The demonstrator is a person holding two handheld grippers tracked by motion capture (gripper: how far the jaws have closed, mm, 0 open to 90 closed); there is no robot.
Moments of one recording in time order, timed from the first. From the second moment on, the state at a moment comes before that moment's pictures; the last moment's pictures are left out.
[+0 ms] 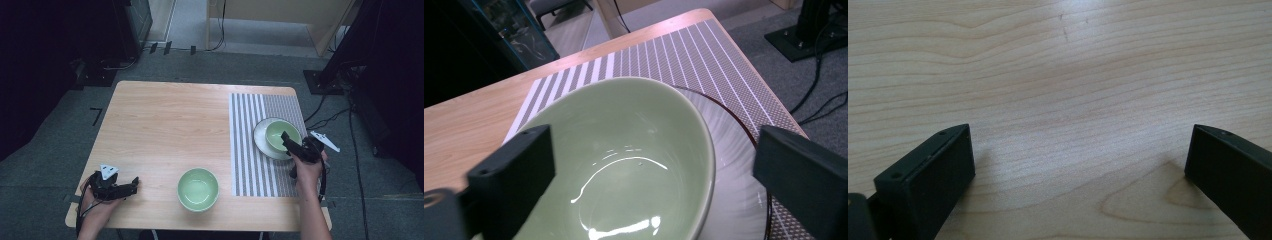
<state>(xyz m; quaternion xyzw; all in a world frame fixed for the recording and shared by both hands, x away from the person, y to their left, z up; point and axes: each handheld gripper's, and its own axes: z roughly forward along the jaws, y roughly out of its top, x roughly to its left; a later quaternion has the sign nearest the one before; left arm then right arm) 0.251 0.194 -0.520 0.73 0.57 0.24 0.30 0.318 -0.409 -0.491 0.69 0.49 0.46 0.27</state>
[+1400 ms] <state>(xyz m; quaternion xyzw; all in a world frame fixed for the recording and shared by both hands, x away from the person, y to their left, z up) 0.251 0.194 -0.520 0.73 0.57 0.24 0.30 0.281 -0.397 -0.475 0.64 0.53 0.44 0.35</state>
